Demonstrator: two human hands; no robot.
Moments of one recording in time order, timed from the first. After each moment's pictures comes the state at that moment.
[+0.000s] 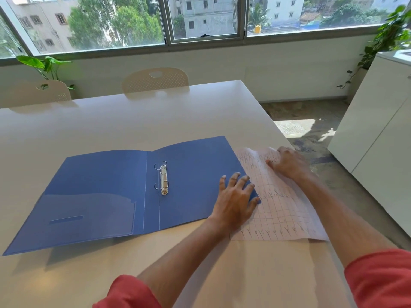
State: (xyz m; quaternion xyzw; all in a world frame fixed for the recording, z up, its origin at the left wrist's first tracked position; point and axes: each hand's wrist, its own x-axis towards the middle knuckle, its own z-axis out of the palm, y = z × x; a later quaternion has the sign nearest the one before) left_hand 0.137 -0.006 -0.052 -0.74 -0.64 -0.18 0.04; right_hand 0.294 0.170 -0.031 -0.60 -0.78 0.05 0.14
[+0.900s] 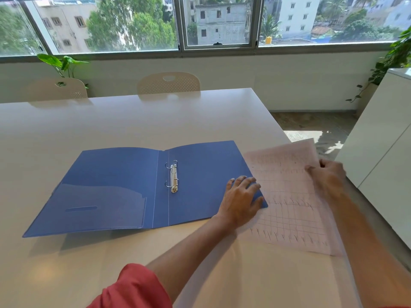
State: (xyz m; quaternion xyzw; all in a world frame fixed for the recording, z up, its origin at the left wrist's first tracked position) left_hand 0.130 -0.007 -0.045 -0.73 -0.62 -0.28 -0.02; right_hand 0.342 0.140 -0.013 -0.66 -0.57 0.29 0.40
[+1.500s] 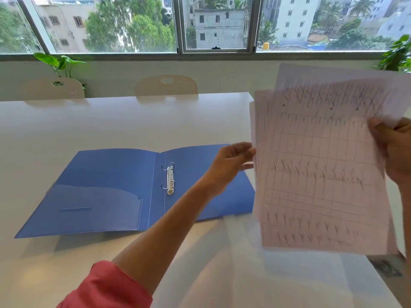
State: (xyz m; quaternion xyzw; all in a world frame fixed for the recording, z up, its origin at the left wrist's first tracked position) left_hand 0.110 -0.003 0.074 -0.50 -0.44 -0.57 -0.48; right_hand 0.429 0.123 0.112 -0.44 -0.58 0.38 0.58
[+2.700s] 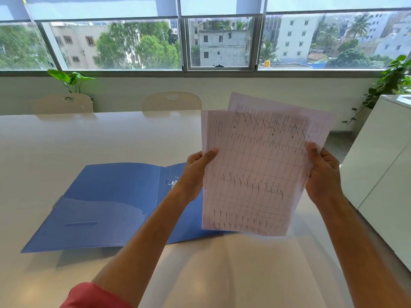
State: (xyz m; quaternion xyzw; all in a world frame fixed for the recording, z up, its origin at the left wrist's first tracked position) left_hand 0.039 -0.017 0.082 -0.44 -0.44 -0.64 -0.45; right_hand 0.293 0.074 0.089 -0.31 -0.57 0.50 0.58
